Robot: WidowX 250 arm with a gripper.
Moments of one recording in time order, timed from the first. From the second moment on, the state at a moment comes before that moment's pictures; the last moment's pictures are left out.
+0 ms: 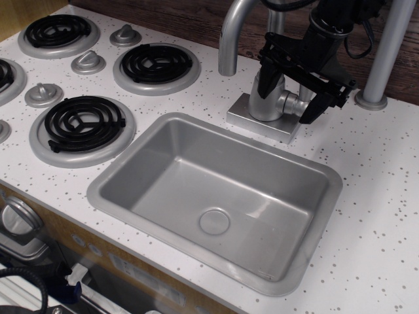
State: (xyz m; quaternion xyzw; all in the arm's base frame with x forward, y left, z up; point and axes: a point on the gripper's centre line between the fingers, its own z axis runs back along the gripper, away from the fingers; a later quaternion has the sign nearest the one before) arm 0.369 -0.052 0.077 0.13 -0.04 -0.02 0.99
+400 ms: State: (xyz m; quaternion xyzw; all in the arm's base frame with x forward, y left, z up) arm 0.370 -0.049 0.061 0.14 -0.05 -0.03 0.99
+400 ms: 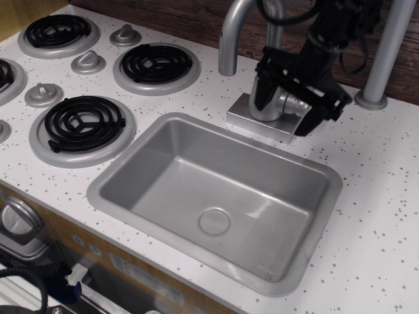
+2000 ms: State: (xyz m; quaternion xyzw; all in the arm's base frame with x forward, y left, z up) arm 0.430 -0.059 0.073 0.15 -0.10 -0.13 0.98
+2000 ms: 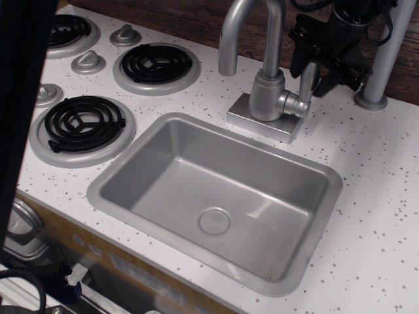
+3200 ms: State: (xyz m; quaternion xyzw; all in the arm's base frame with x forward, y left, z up) arm 0.381 -0.055 0.037 0.09 -0.02 -0.06 0.99
